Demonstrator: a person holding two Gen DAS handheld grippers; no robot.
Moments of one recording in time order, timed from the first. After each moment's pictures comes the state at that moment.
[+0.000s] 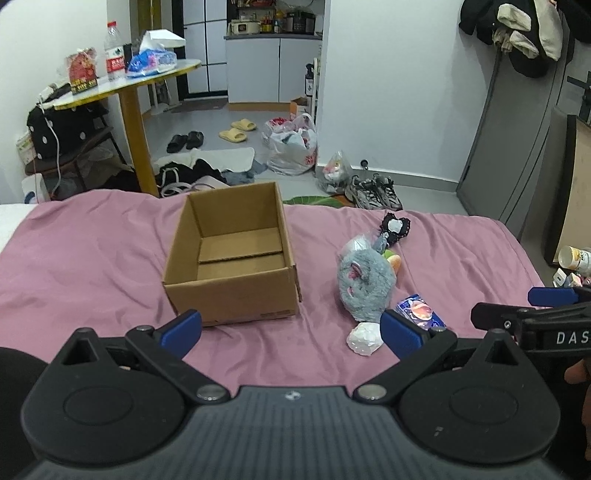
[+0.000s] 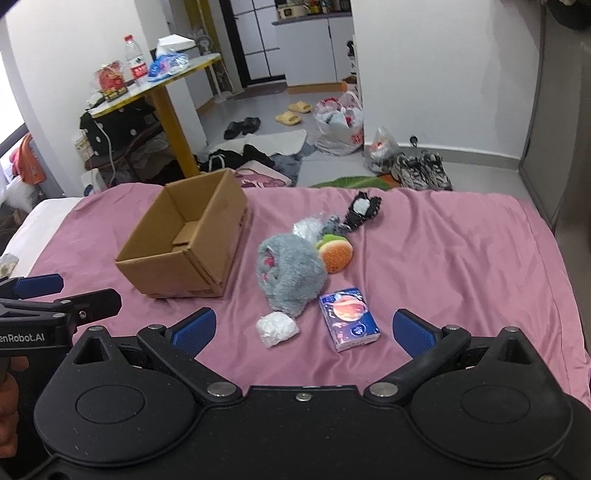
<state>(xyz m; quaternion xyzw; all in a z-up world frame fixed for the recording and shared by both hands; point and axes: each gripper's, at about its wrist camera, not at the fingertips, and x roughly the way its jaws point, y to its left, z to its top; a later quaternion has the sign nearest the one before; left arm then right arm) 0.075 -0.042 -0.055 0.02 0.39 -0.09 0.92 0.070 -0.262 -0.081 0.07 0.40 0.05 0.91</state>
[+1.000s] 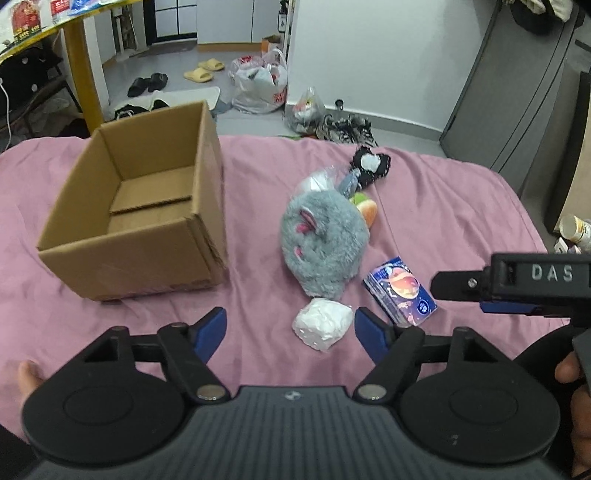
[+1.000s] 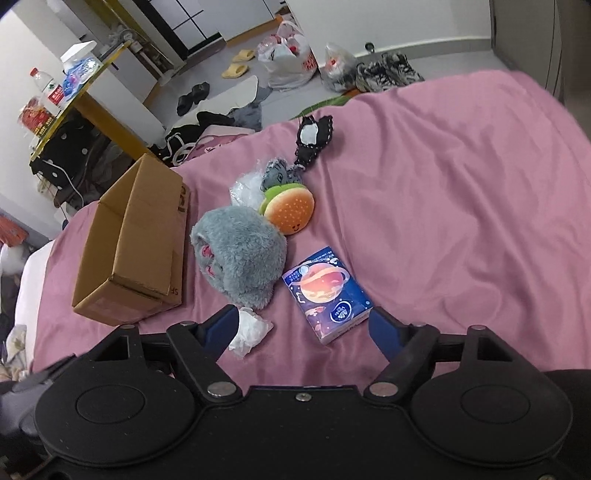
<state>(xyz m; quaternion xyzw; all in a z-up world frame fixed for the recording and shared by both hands) 0.140 -0.107 -0.143 0.01 0.48 -0.12 0.87 0.139 -0.314 -0.155 0.23 0.49 0.02 0.84</state>
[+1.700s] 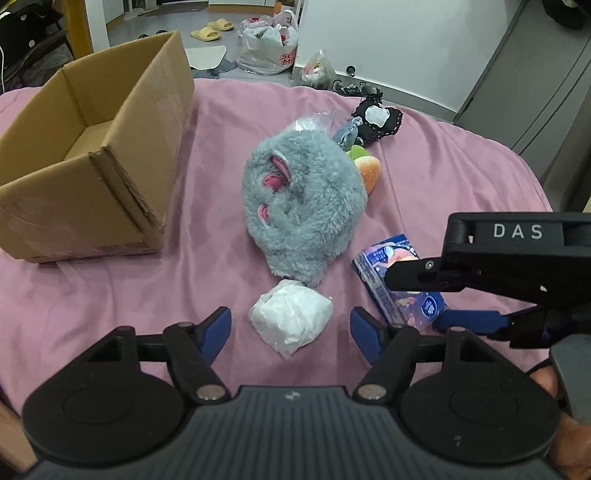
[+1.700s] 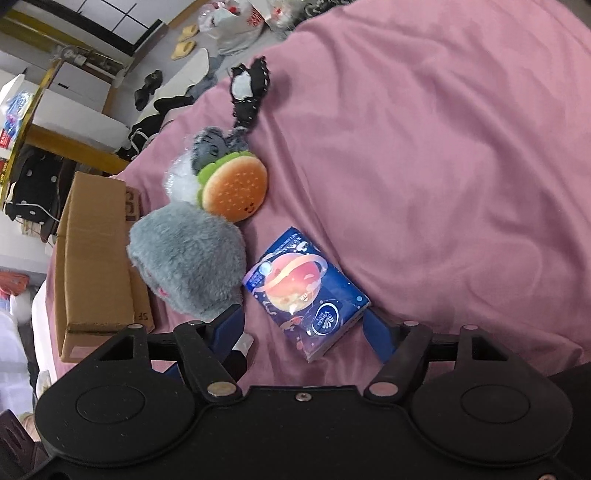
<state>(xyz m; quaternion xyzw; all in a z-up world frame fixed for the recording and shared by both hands) 0.165 -0.141 -0.200 -0.02 0.53 -0.10 0.84 0.178 -0.334 -0.221 0.33 0.56 -0.02 0.76</state>
